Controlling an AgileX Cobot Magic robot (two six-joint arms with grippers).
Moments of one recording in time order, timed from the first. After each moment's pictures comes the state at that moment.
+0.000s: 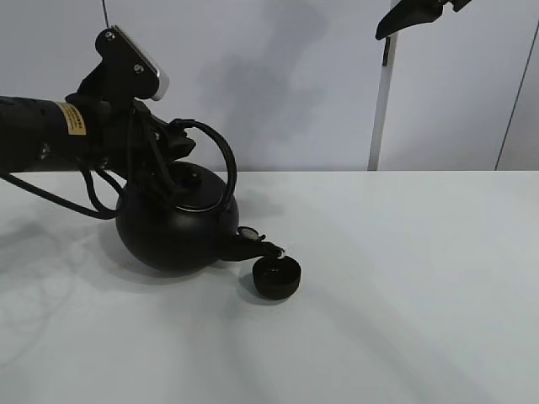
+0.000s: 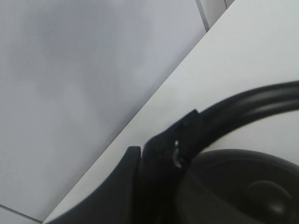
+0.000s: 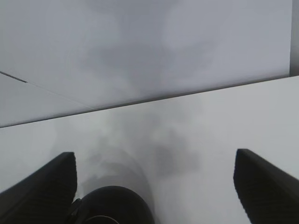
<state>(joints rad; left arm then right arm) -0.39 1.92 -0.86 0.32 -0.67 0.36 0.31 1.76 -1.60 0.14 0.61 0.36</state>
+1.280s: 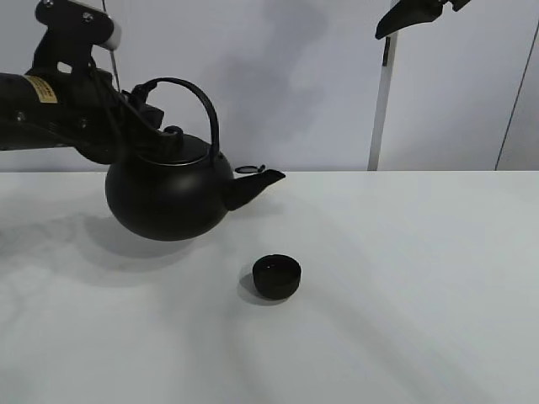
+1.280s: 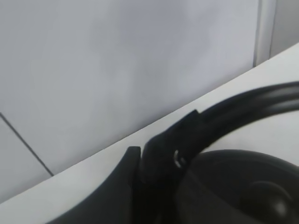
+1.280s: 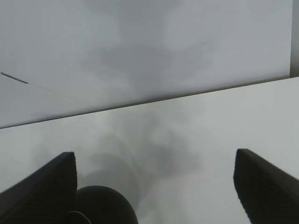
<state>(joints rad) -0.39 1.83 -0.81 0.10 -0.65 0.19 0.31 1.76 -1.60 0.14 0.60 0.36</state>
